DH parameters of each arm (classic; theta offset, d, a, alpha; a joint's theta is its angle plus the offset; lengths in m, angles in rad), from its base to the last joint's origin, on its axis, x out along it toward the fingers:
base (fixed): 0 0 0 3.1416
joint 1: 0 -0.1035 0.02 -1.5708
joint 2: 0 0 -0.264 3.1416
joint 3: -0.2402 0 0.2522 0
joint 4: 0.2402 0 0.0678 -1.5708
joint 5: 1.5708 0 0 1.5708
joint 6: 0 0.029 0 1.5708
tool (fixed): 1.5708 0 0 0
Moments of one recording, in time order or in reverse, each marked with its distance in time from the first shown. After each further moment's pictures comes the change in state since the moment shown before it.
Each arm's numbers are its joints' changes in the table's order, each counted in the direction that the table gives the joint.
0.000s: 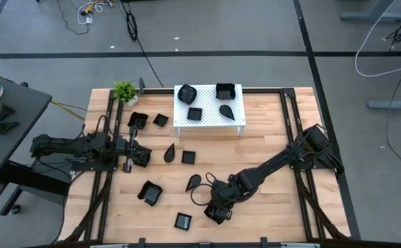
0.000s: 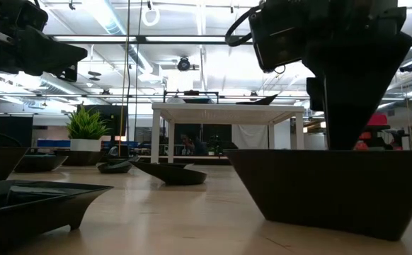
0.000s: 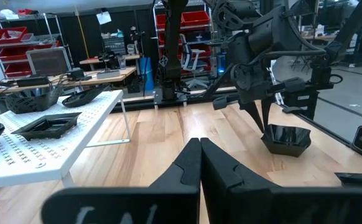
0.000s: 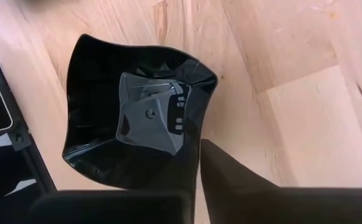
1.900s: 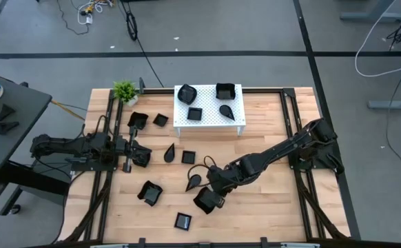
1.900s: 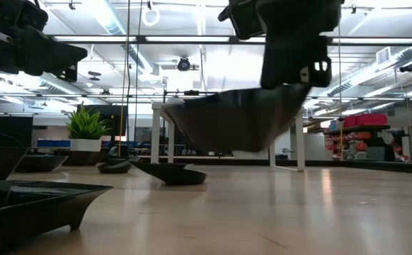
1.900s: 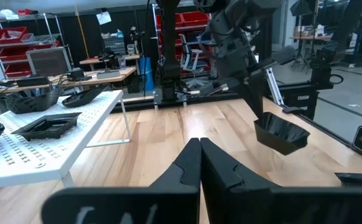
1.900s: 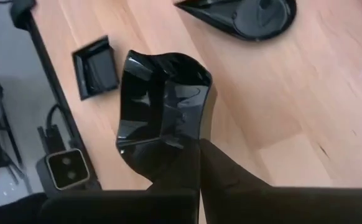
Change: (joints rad) left arm 0.000 0.000 0.000 0.000 0.000 0.000; right arm 0.096 0.119 0.000 -0.081 0.004 0.040
